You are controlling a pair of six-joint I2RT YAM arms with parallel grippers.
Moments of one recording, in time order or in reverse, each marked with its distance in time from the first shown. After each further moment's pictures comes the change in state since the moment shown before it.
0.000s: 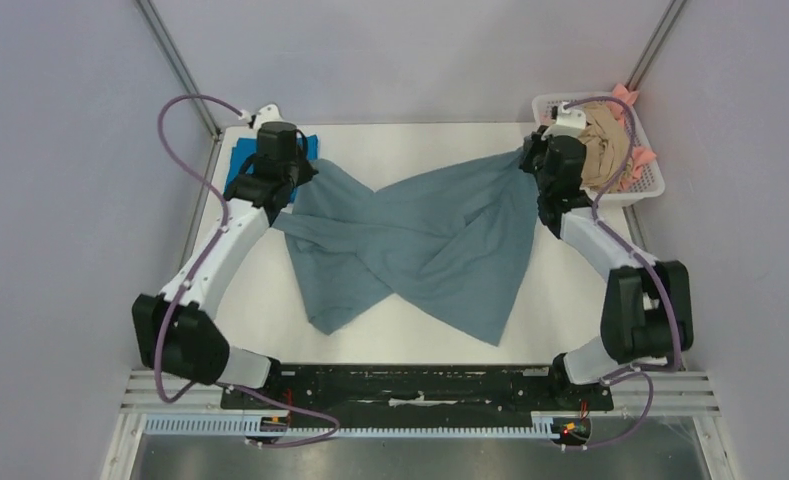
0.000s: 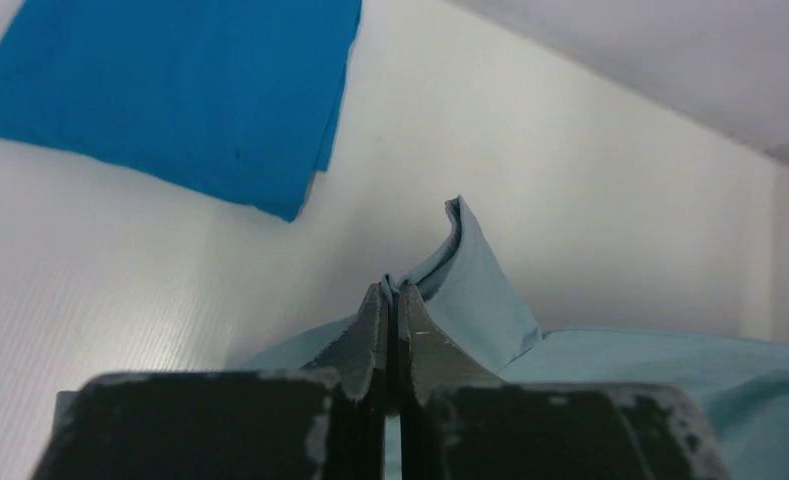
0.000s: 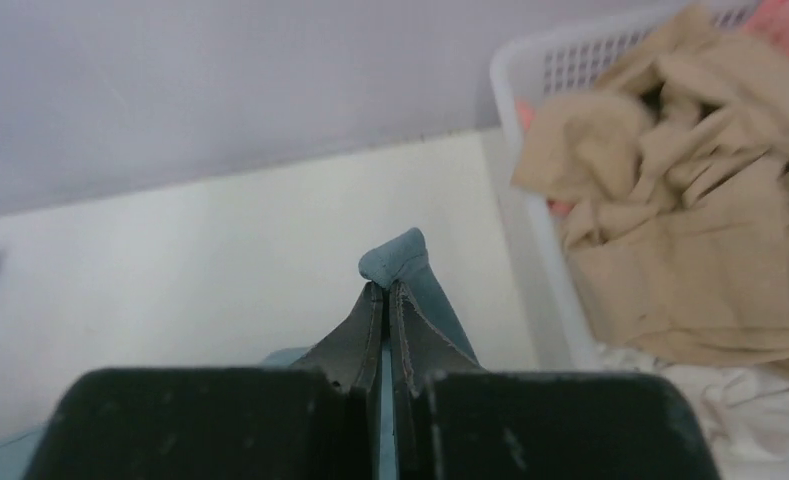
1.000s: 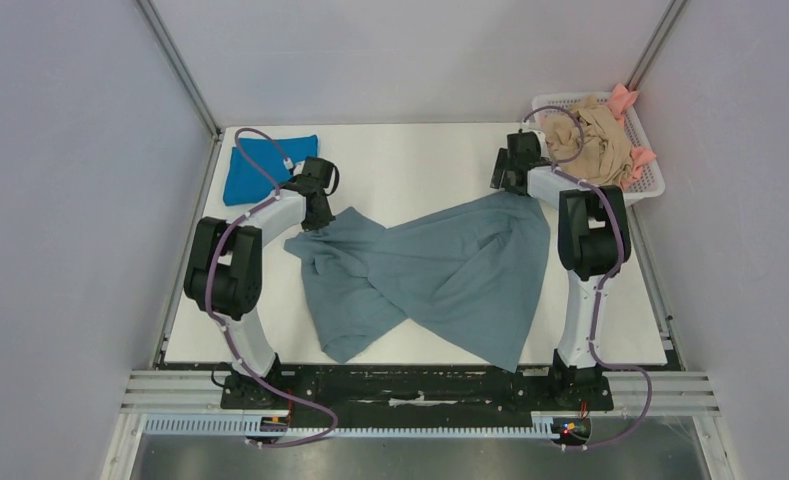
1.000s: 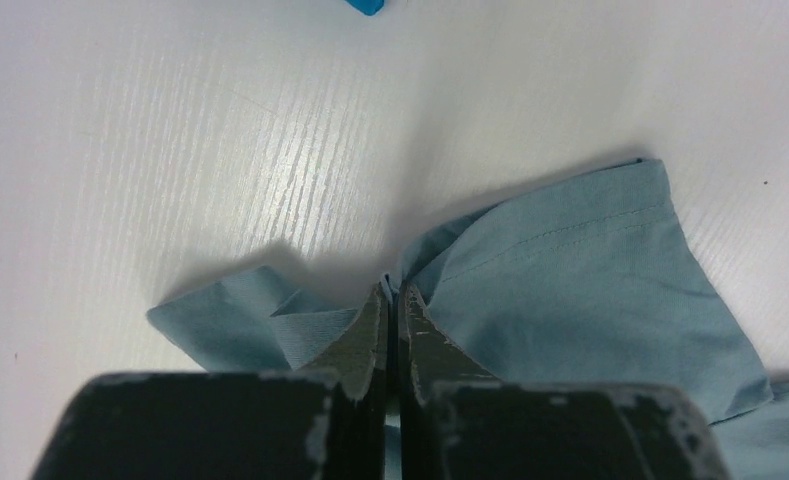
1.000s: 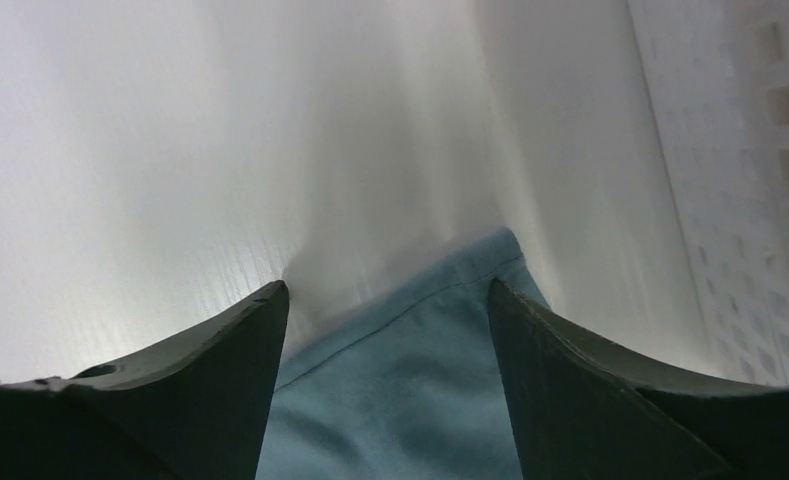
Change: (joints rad) left arm -0.008 0.356 -0.095 -0.029 -0.006 0.005; right arm -0.002 0.561 0.487 -0.567 0.135 0.078
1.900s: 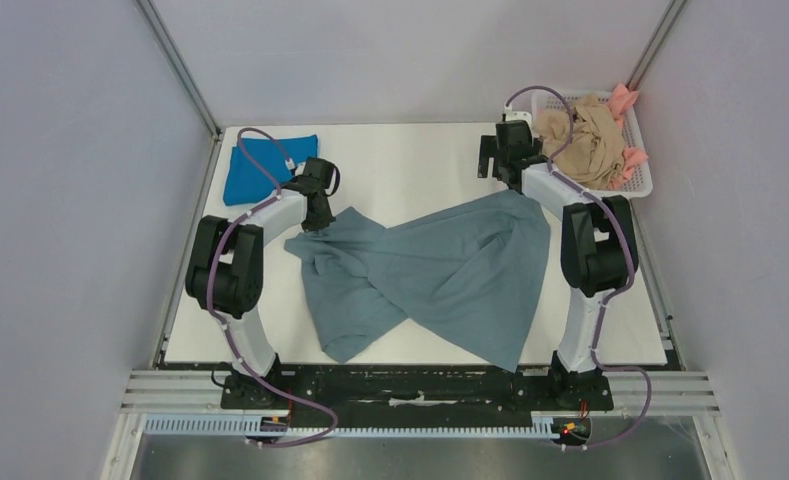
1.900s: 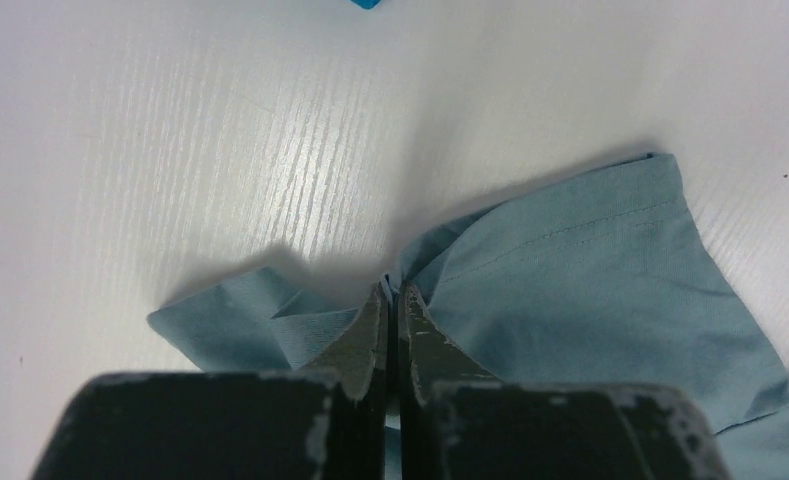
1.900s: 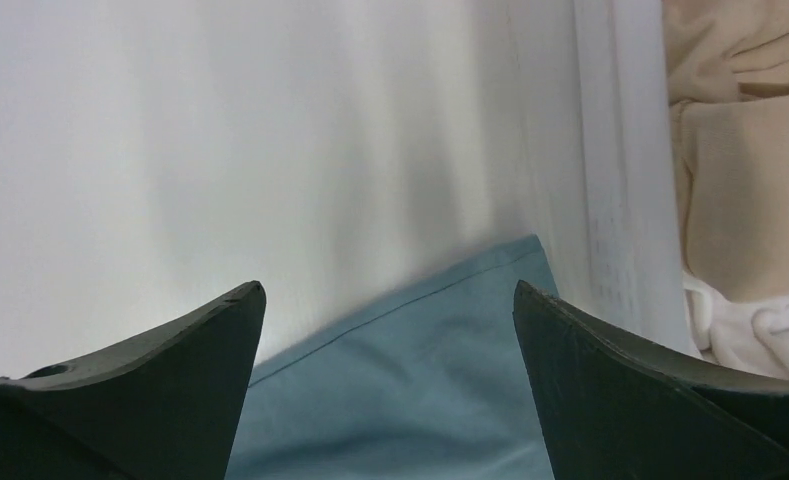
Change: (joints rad) left arm -0.001 0.010 0.003 -0.004 -0.001 0.019; right arm 0.093 -0.204 -0.081 0.066 0.044 -0.123
